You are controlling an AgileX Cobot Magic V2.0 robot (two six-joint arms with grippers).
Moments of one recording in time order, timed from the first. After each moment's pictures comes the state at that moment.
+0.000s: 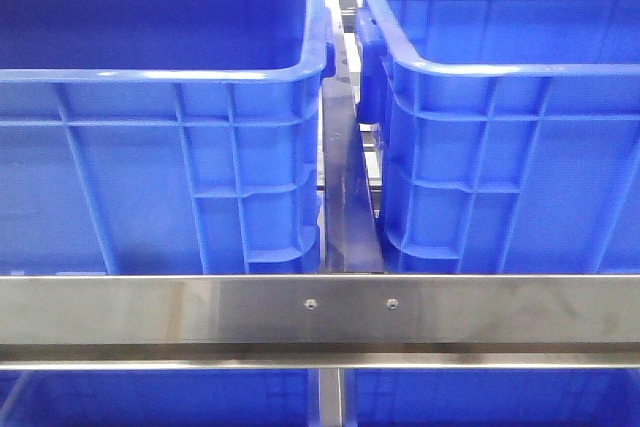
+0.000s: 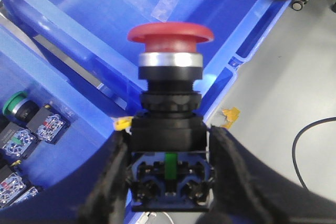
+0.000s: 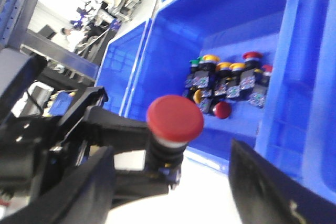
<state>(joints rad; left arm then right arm) -0.81 1.37 -1.40 -0.15 0.84 0.12 0.09 1.02 -0.81 1.44 0.84 -0.65</state>
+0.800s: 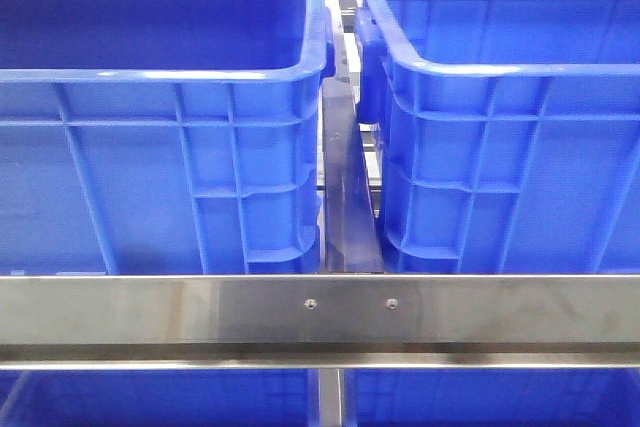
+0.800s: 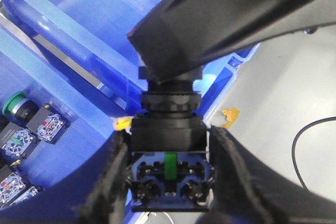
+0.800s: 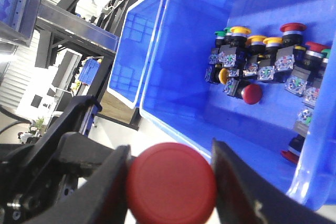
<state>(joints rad) -0.81 1.37 -1.40 -0.15 0.84 0.12 0.23 1.29 -0.94 1.55 0.85 -0.75</state>
